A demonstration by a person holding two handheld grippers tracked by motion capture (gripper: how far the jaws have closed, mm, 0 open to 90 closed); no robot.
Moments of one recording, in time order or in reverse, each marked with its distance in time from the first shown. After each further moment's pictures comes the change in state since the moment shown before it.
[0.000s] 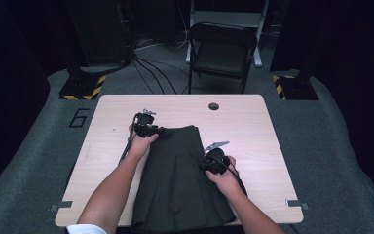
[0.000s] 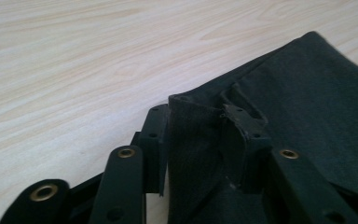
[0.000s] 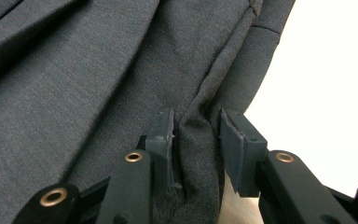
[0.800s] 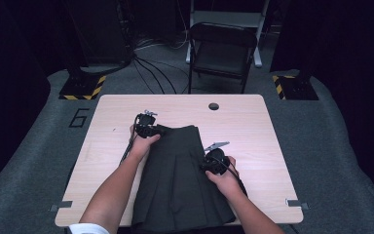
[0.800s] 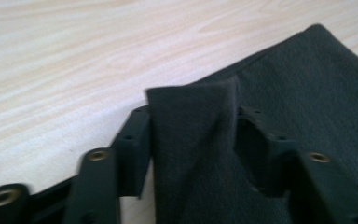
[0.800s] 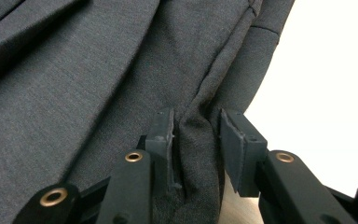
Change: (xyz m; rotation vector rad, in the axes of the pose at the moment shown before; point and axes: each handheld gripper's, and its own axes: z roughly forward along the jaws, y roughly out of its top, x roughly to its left) left arm -0.002 0.000 0.003 -0.014 -0.018 -0.023; right arm 0.001 -0.001 0.001 -0.015 -0.012 0.003
